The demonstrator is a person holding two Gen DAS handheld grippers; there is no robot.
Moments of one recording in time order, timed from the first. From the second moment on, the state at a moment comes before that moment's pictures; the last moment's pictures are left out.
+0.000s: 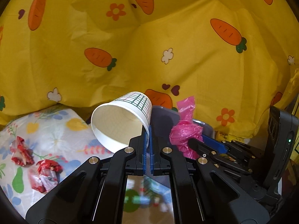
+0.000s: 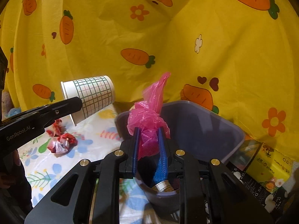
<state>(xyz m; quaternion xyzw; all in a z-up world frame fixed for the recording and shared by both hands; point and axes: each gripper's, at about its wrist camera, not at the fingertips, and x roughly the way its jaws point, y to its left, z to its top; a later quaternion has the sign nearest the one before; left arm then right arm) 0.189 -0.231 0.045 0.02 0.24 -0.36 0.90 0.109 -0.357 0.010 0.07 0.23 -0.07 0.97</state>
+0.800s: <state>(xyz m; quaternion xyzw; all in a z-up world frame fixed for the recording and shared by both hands) 0.209 -0.232 0.027 -0.05 0.25 -0.34 0.90 0.110 -0.390 -0.008 0.08 0.23 -0.12 0.96</state>
